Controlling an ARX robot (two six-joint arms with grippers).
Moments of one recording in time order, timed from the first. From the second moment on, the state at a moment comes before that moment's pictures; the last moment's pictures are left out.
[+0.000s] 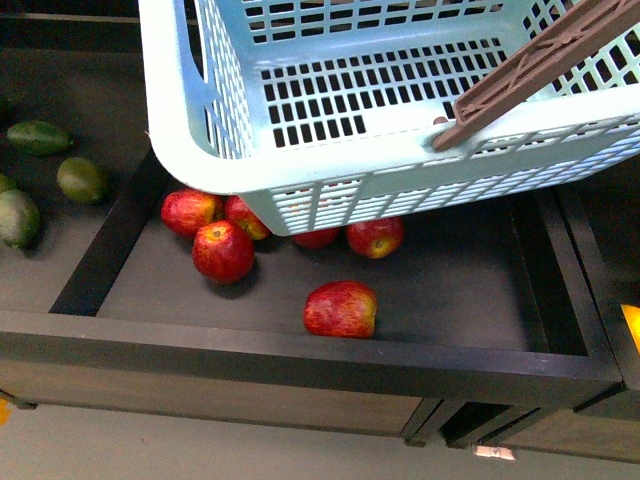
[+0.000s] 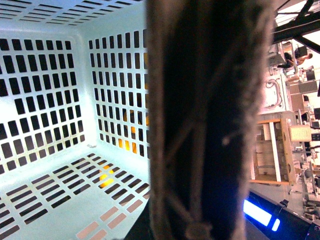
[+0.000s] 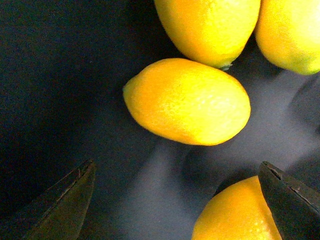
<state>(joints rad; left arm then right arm) -0.62 1.91 1.70 -0.23 0.32 -0.90 -0.32 2.54 1.52 0.12 0.20 0.71</state>
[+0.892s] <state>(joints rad) -0.62 1.91 1.70 -0.23 0.31 -0.90 -0.35 2.80 1.93 -0.02 0.14 -0.09</state>
